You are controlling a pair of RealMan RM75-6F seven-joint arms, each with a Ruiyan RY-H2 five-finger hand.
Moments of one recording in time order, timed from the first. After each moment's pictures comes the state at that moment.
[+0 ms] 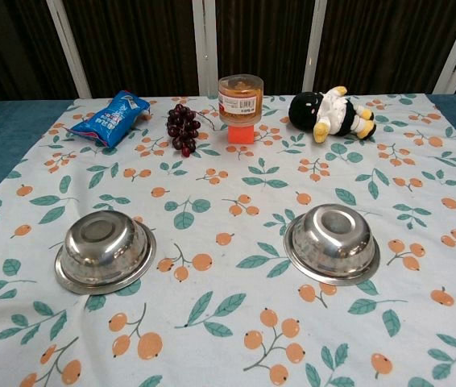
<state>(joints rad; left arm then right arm) -0.06 -1.19 0.06 -1.56 1.66 1.50 0.25 -0.09 -1.04 -0.03 -1.67 -1.68 1.64 -0.13</state>
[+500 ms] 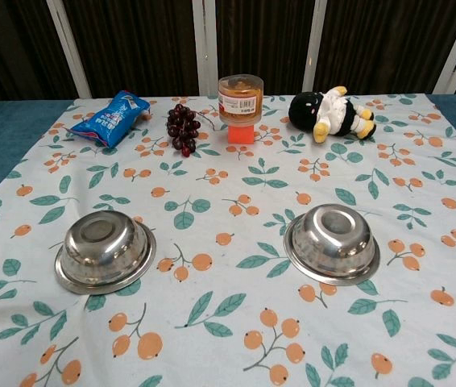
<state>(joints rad) -0.12 -1.24 0.07 -1.59 1.71 1.41 0.32 -0.09 -1.05 -0.03 -1.67 -1.68 1.63 -0.13</state>
